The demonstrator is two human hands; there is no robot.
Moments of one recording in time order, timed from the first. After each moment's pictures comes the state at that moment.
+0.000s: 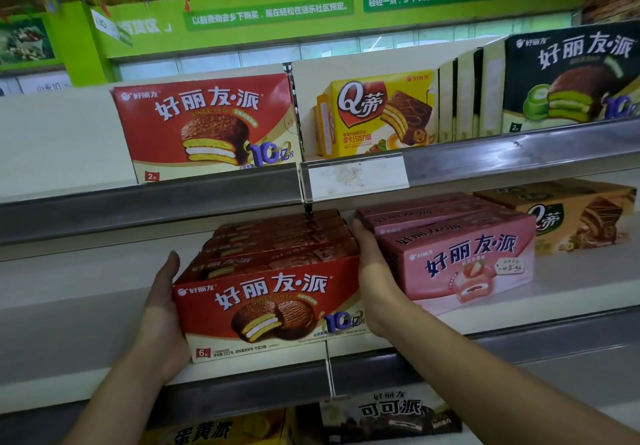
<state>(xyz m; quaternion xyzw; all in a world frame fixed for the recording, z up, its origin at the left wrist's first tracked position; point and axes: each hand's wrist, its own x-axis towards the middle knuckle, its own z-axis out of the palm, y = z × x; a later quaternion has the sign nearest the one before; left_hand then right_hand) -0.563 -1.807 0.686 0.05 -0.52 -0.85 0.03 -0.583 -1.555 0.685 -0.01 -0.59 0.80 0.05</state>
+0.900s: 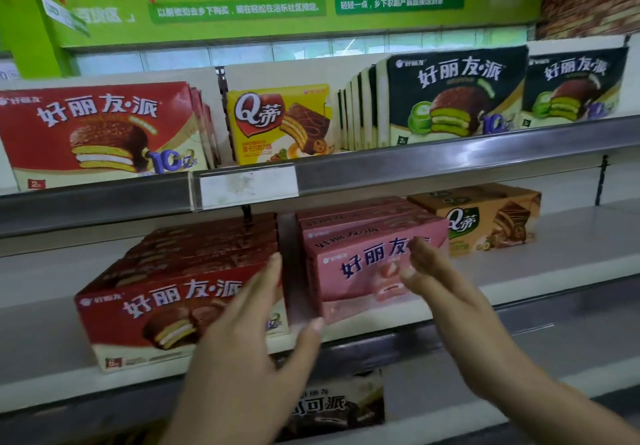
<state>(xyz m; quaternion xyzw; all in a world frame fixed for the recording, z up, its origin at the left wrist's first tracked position) -0.440 -1.625 0.693 -0.16 -0.91 -0.30 0.26 -0.461 -1.396 0.680 0.05 -0.69 0.69 0.21</state>
